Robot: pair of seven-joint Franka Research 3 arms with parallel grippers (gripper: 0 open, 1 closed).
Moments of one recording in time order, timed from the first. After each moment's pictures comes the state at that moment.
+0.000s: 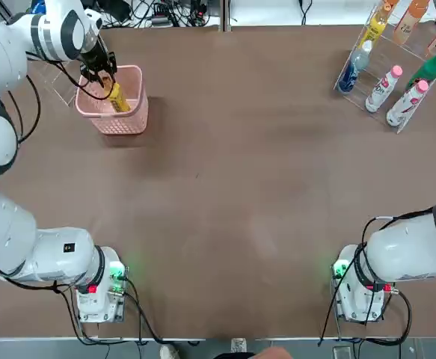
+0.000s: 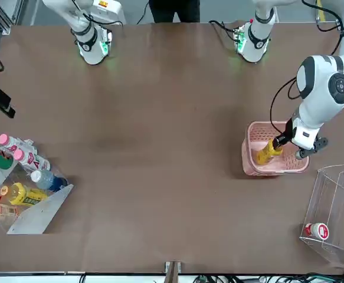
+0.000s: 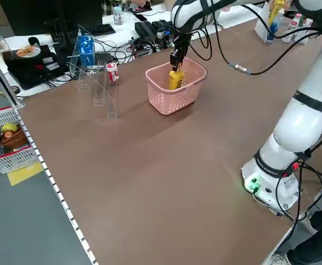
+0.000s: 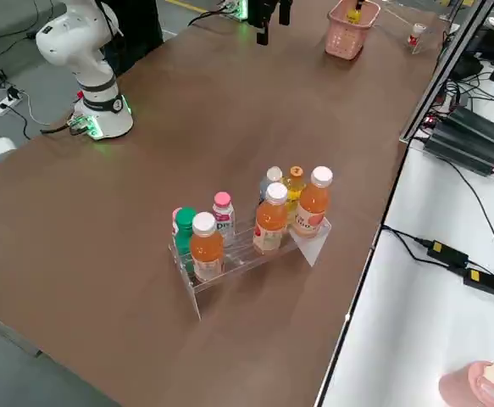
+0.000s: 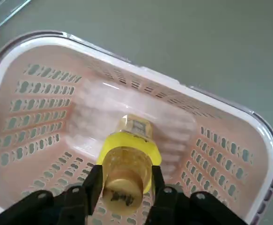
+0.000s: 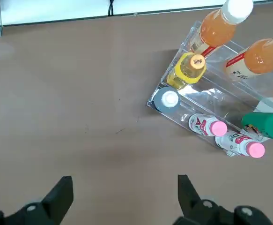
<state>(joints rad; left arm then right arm) 0.06 0.10 -0.12 -2.12 0.01 2.26 -0.43 0.04 0.10 -0.08 -1.32 0.05 1.52 0.03</state>
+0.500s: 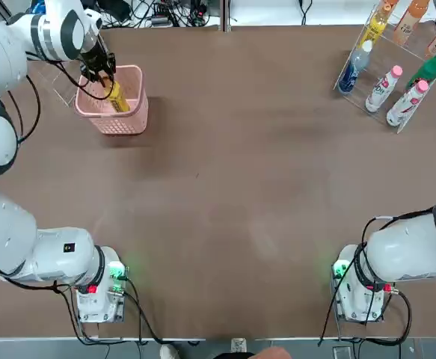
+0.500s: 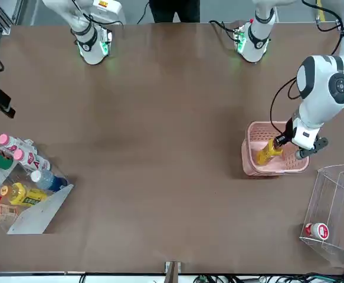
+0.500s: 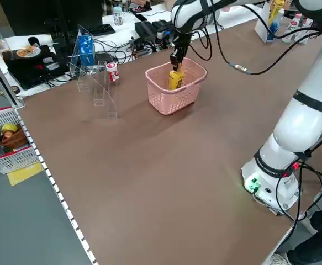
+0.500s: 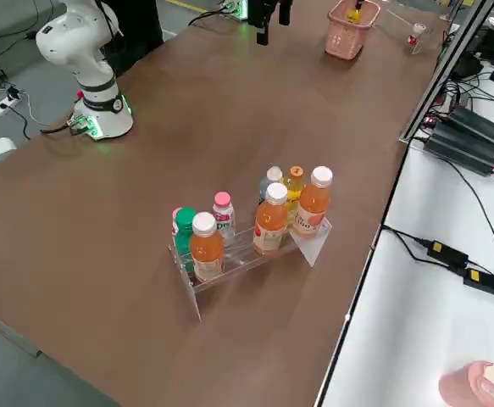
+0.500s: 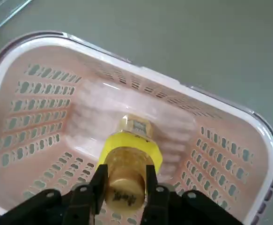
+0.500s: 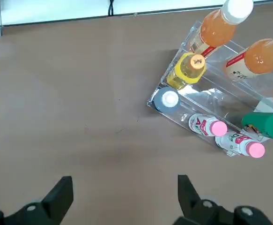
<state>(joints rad) 0.06 0.10 -0.12 -2.12 0.01 2.26 -0.42 0.04 0.10 -0.08 -1.32 0.05 1.52 0.03</state>
